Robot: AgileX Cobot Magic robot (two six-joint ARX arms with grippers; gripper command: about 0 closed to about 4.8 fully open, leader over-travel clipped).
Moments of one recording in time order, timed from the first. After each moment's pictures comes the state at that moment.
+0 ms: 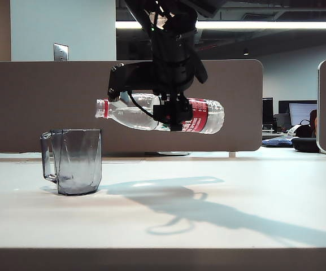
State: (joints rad) left arm -0.46 0.64 1.17 -0.94 0.09 0.10; right arm 0.76 1.88 1.39 -0.18 0.69 -1.13
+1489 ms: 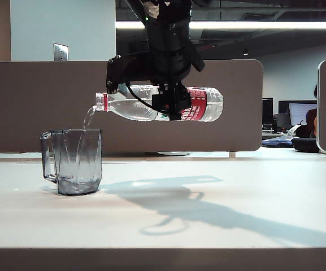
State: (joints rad) left arm -0.47 0.64 1.17 -0.94 0.09 0.10; right arm 0.77 1.88 1.44 -0.22 0.73 -1.16
